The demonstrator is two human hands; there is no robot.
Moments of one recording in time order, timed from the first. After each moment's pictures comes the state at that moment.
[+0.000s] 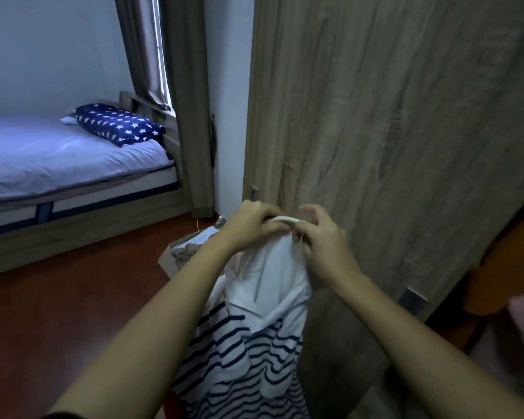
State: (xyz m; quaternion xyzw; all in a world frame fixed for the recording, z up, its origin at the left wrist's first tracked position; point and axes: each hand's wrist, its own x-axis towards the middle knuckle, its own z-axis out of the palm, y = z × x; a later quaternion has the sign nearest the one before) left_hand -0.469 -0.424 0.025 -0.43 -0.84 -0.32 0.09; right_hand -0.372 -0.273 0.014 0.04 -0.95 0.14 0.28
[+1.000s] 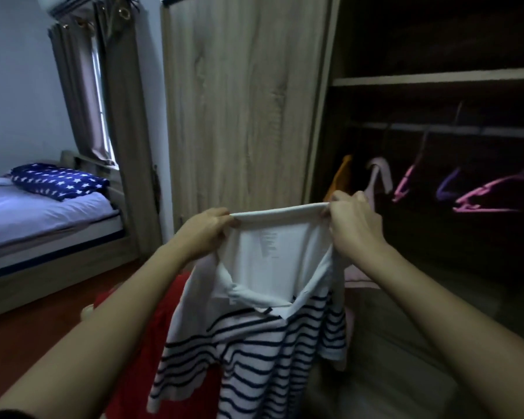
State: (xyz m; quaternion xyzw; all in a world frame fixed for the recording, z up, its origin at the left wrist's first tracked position) left_hand -0.249 -0.372 0.094 -0.50 -0.82 -0.13 0.25; right_hand -0.047 -0.175 0.155 -0.21 -0.94 -0.02 0.28
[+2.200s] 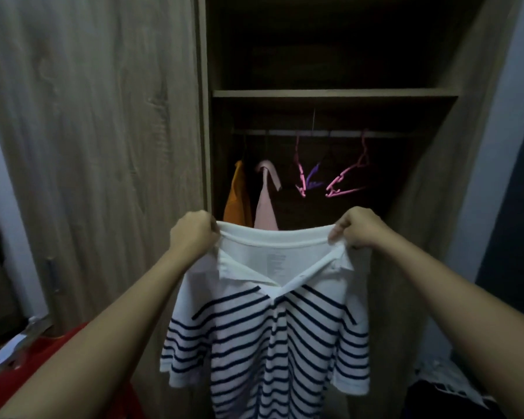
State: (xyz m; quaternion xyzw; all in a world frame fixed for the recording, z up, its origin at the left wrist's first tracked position) left_hand -0.183 -0.240 0.126 -0.47 -0.82 -0.28 0.15; right_hand 0.076 -0.078 0.158 -0.46 -0.85 0.15 0.20
